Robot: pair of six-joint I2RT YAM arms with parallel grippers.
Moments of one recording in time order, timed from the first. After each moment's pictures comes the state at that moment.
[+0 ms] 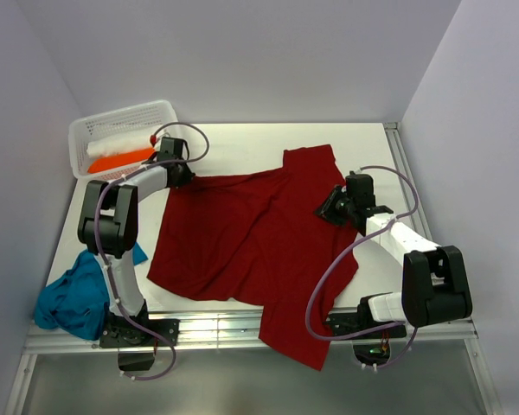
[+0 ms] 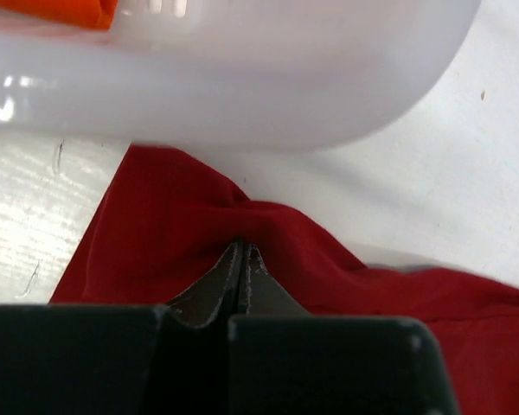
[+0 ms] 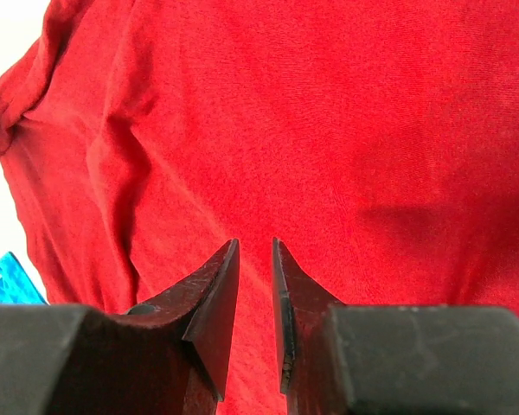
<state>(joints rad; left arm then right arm) -0.20 1.96 1.29 -0.17 -0.16 -0.67 0.13 1.33 0.67 -0.14 -0.22 0.71</state>
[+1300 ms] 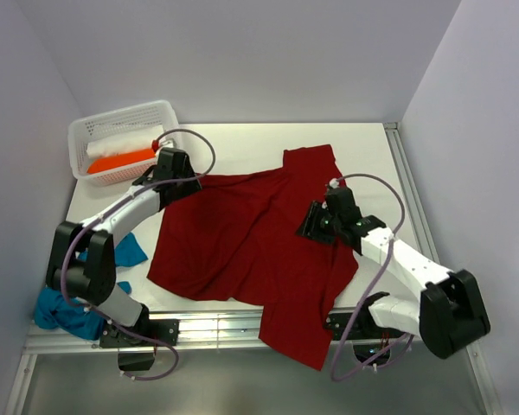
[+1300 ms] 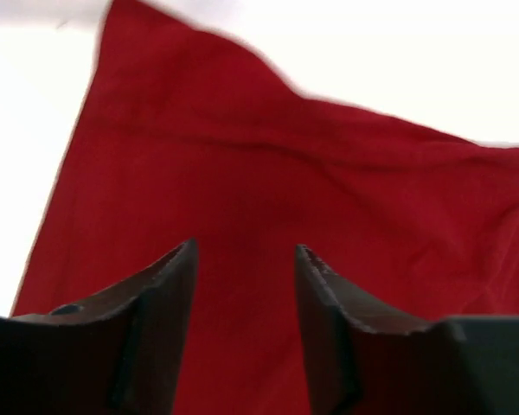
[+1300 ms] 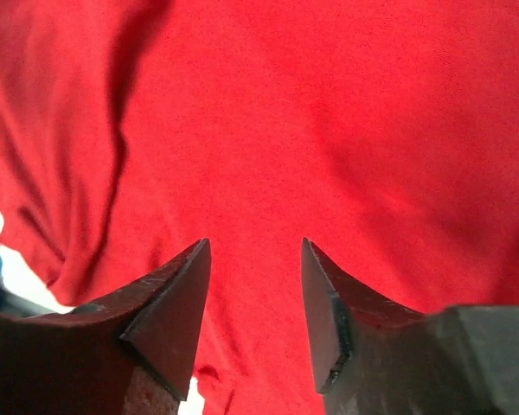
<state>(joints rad) -0.32 1.59 1.07 -0.25 -0.19 -0.62 0.39 1.18 0.64 -0.33 -0.17 0.69</state>
